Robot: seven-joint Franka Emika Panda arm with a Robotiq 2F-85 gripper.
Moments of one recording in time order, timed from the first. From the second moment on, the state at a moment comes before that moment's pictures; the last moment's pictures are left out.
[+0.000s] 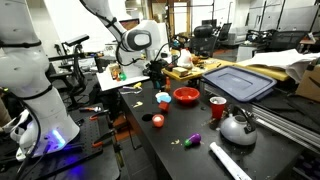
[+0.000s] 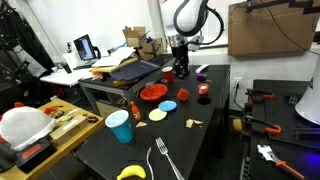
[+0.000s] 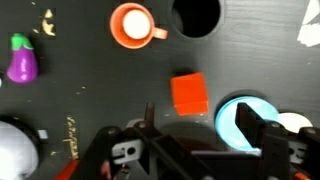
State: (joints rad) arm -0.04 0.12 -0.05 -2.40 -0.16 2.54 -0.03
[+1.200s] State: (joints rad) arm -0.35 0.56 -0.25 -1.80 0.06 2.36 0.05
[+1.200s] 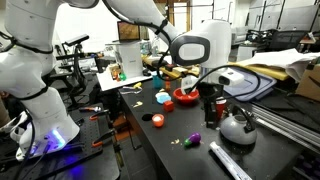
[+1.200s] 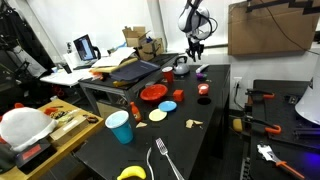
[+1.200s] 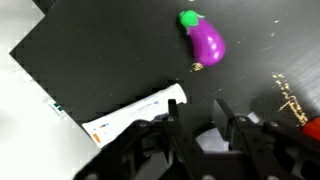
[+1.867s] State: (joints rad) arm -0.21 0.46 -0.11 -1.88 0.07 2.22 0.06
